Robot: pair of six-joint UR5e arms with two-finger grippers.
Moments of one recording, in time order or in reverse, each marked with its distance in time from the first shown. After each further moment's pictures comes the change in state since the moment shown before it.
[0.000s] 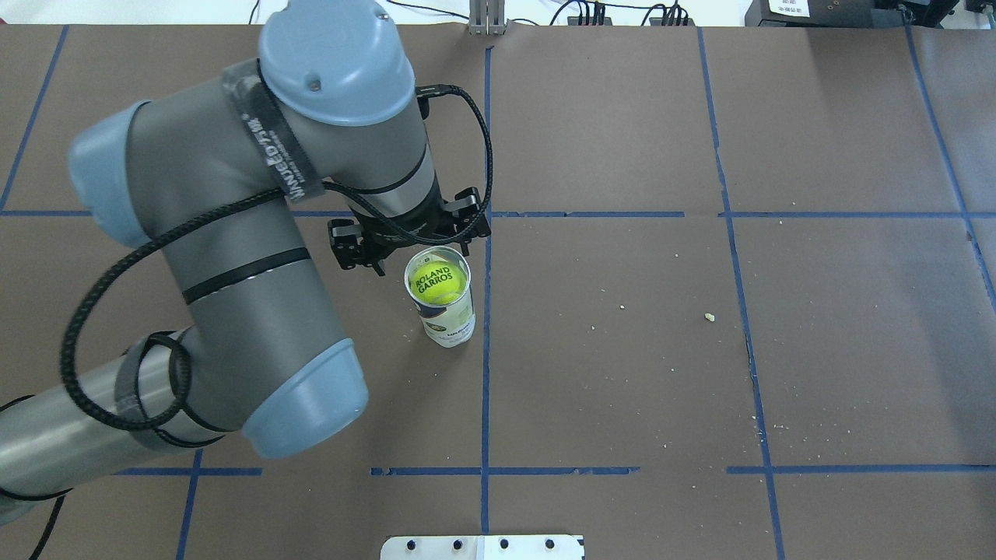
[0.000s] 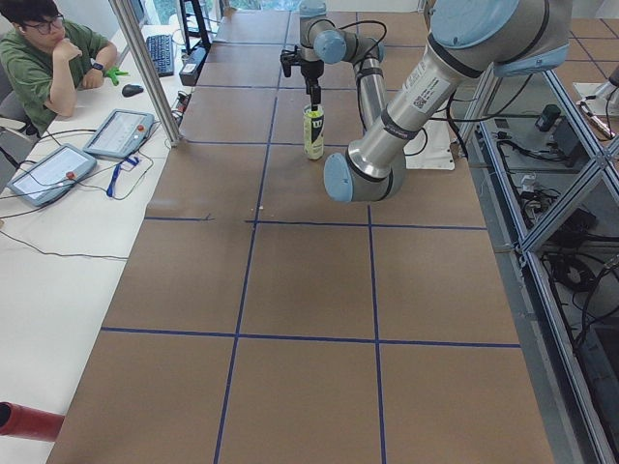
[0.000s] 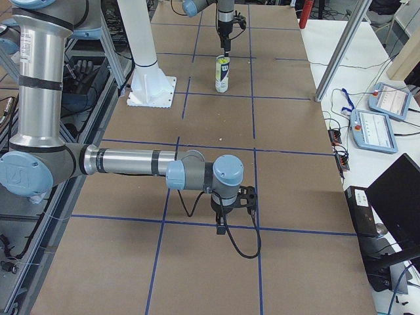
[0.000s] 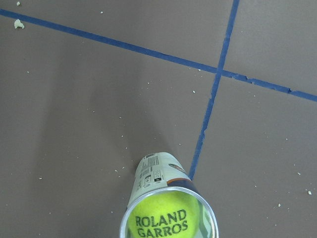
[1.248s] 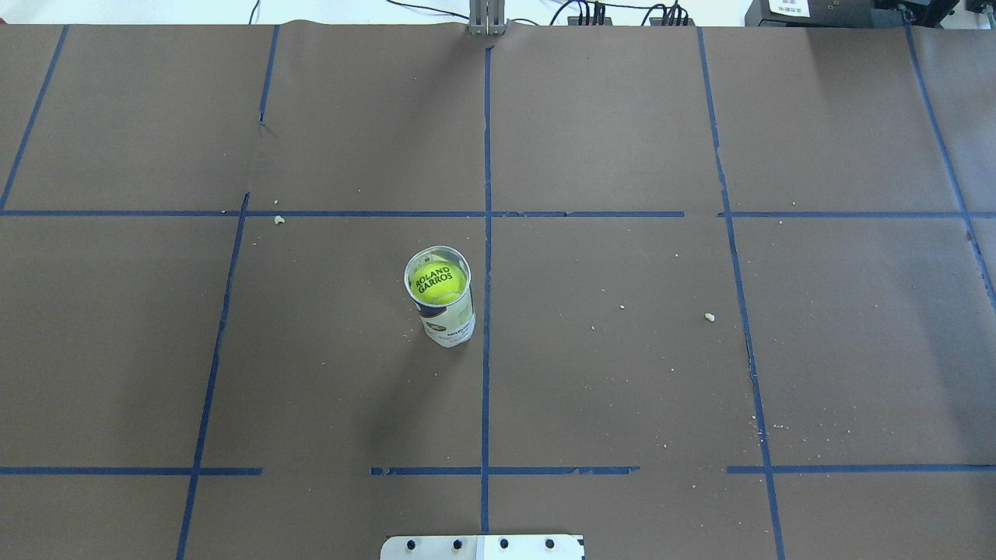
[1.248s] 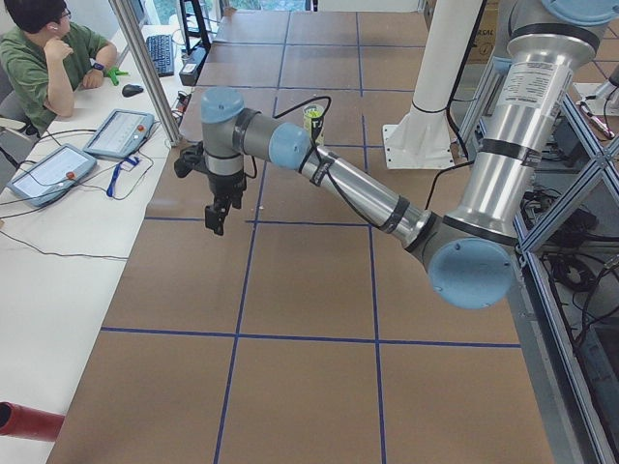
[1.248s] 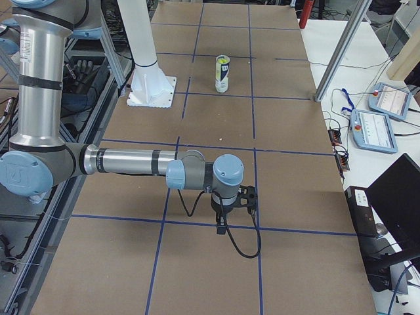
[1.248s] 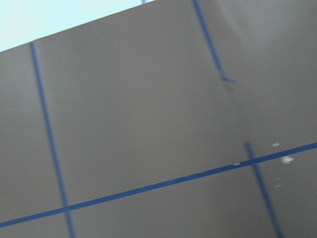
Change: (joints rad) left arm -0.868 0.633 0.108 -0.202 -0.270 1.405; right arm 0.000 0.000 0.000 0.000 0.000 0.000
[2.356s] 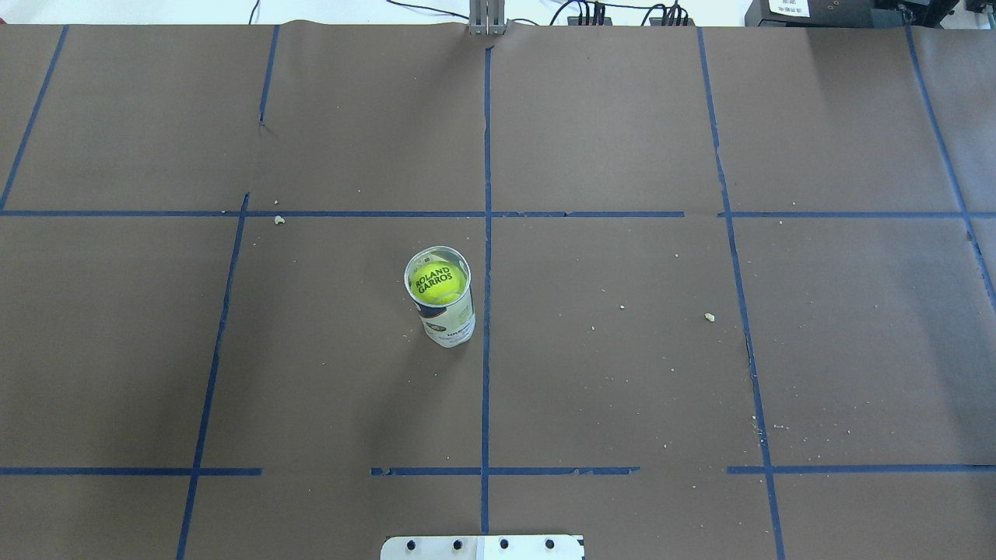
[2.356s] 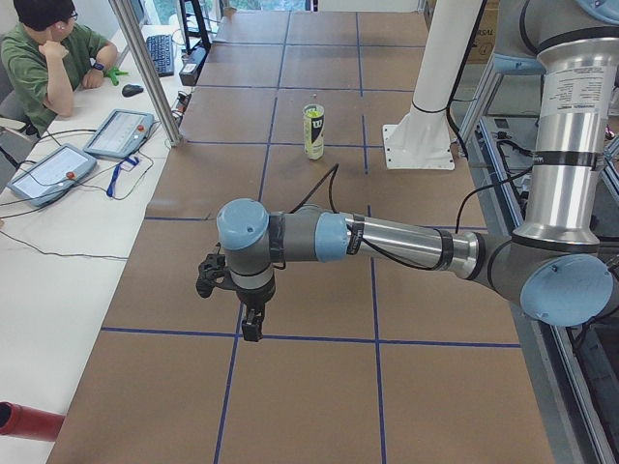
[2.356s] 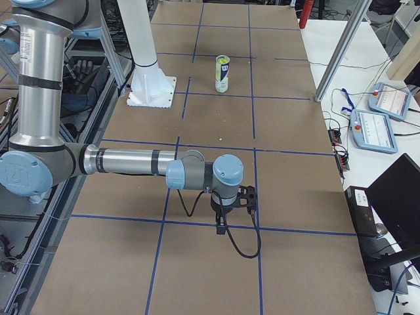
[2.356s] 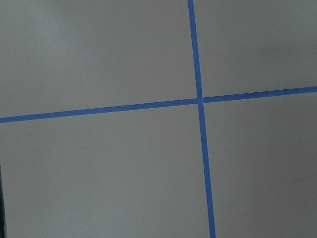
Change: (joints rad) left arm -0.155 0.179 0.106 -0.028 -0.021 0.088; right arm 0.000 0.000 0.000 0.000 0.000 0.000
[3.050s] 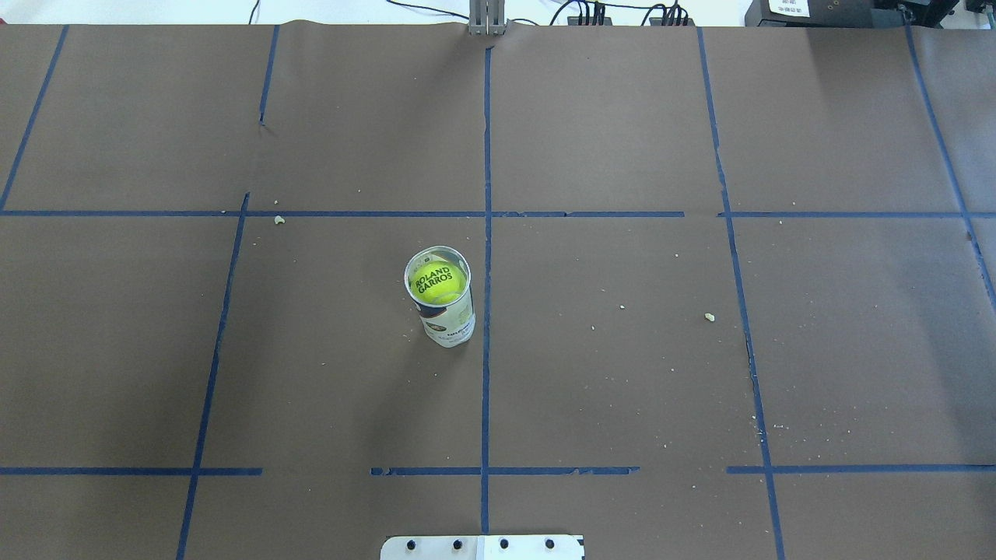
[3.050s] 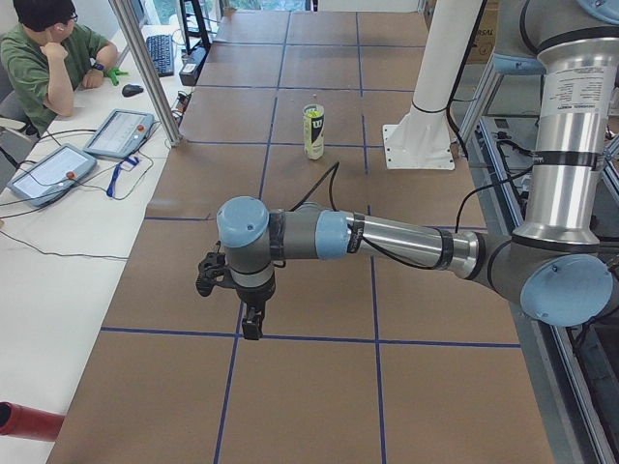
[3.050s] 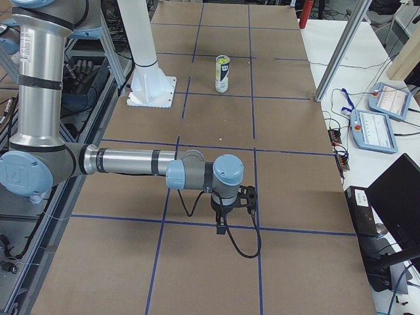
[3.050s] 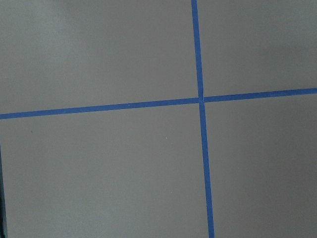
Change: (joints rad) left arm 0.001 0.009 -0.001 0.001 -0.001 0.003; right arm 0.000 0.000 0.000 0.000 0.000 0.000
